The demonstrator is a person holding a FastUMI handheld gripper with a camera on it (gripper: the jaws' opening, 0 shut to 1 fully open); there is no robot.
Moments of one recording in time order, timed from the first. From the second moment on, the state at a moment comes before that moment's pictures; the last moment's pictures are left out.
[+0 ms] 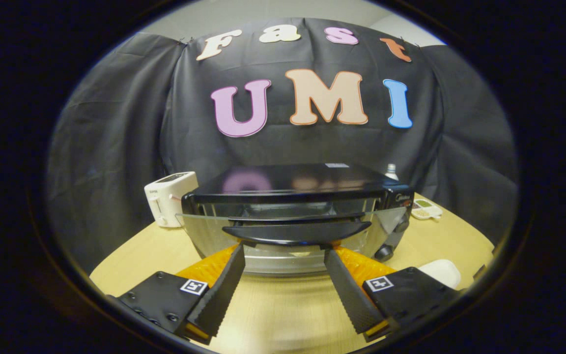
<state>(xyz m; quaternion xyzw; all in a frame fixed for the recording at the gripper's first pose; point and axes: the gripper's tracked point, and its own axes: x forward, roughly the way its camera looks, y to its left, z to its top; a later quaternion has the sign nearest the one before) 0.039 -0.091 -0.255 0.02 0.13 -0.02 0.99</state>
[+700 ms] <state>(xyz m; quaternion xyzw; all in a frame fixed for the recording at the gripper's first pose) 0.039 -0.090 -0.202 0.01 0.12 -0.04 0.99</state>
